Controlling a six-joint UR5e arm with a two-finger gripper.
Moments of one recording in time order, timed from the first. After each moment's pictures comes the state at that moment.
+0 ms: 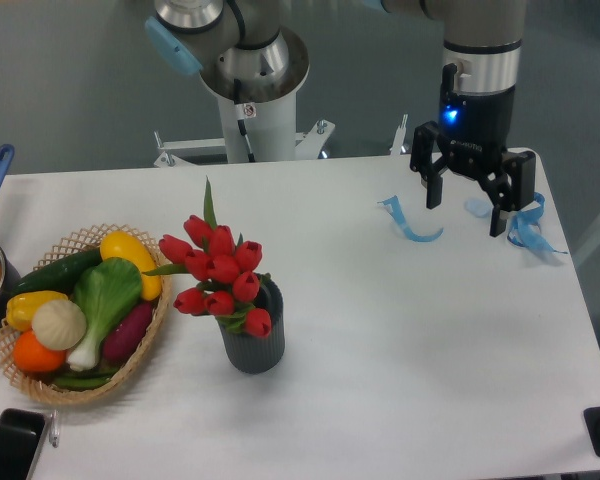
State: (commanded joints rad) arm 2.77 -1.68 -1.61 -0.98 1.28 1.56
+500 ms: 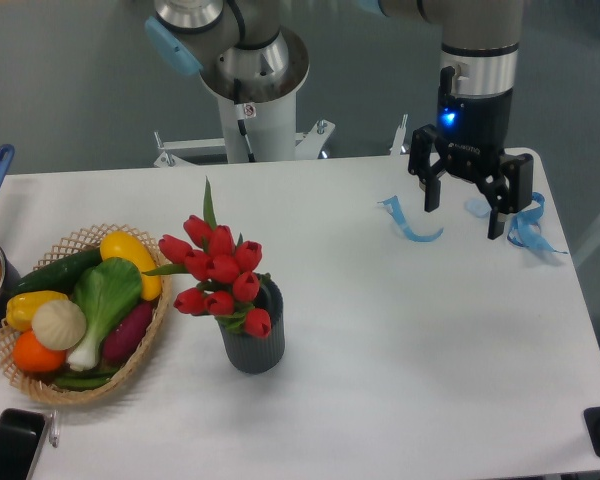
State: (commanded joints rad) arm 2.77 -1.68 -1.65 -0.97 1.27 1.51
